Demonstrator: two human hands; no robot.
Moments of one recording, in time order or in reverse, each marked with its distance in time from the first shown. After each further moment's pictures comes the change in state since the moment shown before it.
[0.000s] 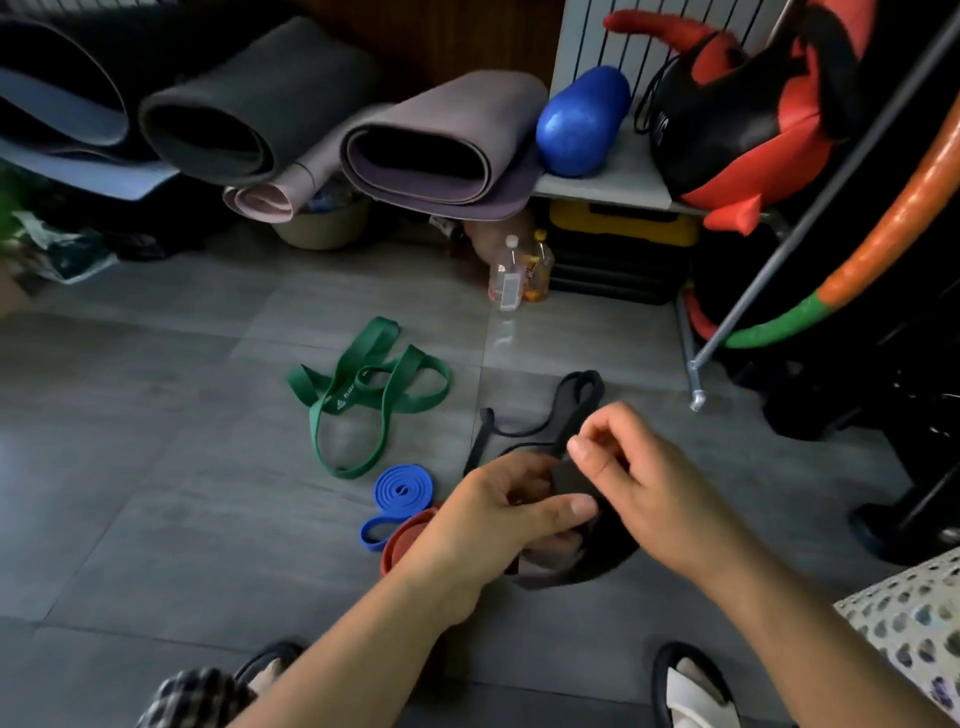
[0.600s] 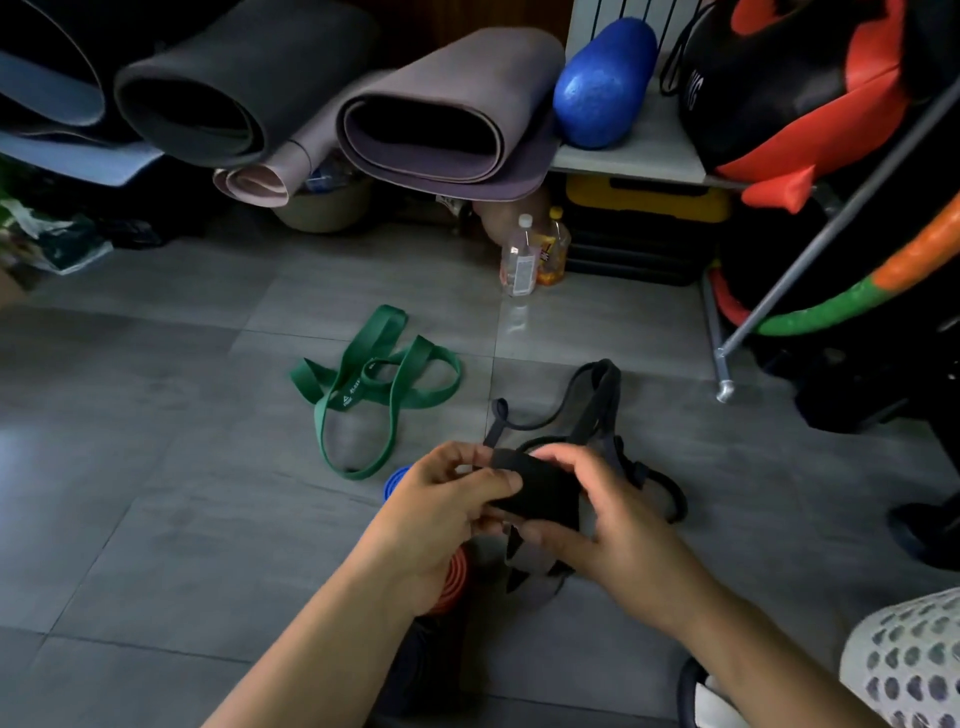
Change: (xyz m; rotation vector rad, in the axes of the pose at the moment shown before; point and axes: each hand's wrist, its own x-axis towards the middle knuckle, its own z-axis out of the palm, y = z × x) left_hand 0.036 0.005 -0.052 -0.217 0.316 -0.152; right_hand 0.033 0.028 0.048 0.147 -0.201 -0.033
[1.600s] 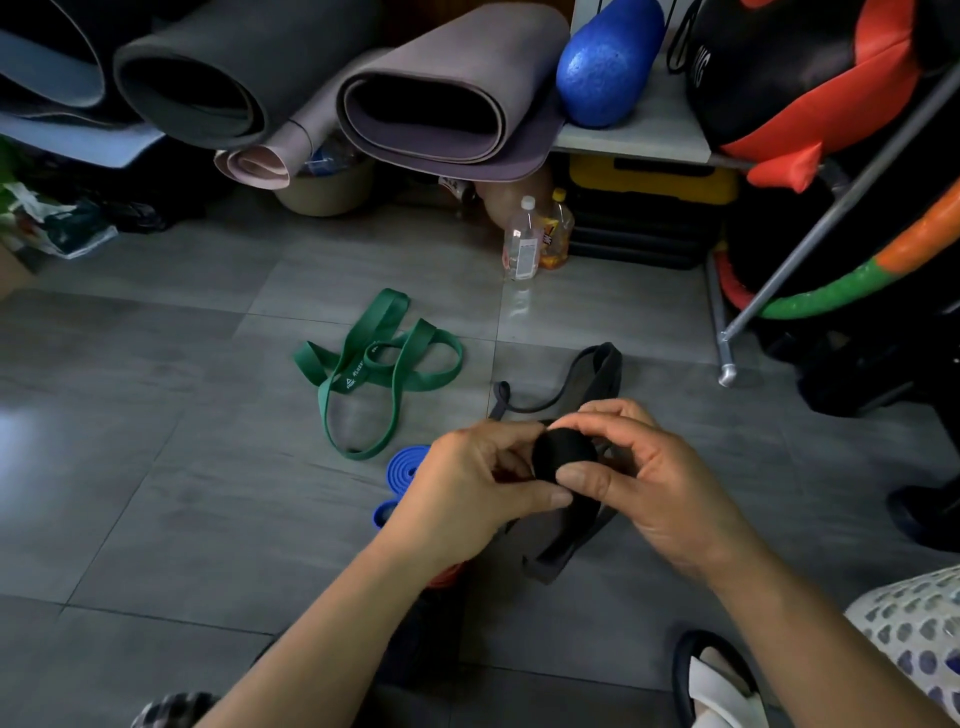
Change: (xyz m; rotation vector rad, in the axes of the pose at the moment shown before) left_hand -0.008 -0.002 0.011 0.610 -0.176 0.437; right_hand -0.004 -0.006 -0.022 0.316 0.063 0.041
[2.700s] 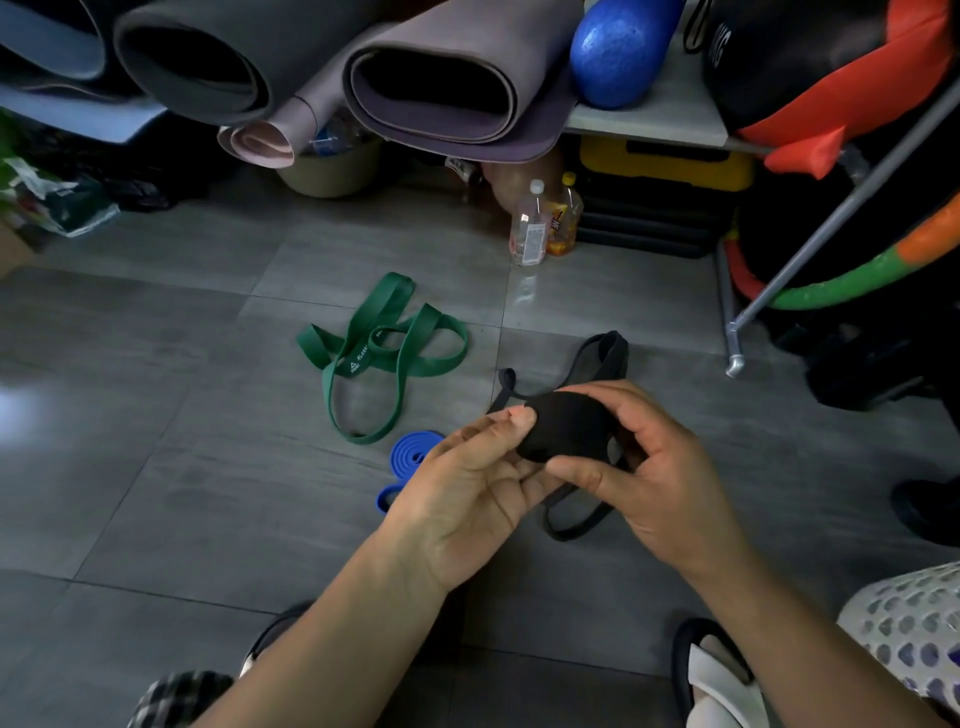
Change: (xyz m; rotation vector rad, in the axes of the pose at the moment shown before) left_hand -0.001 -0.008 0.006 -1.227 -0.029 -0.366; right_hand -0.001 -0.004 0.014 -0.087 0.083 -0.204
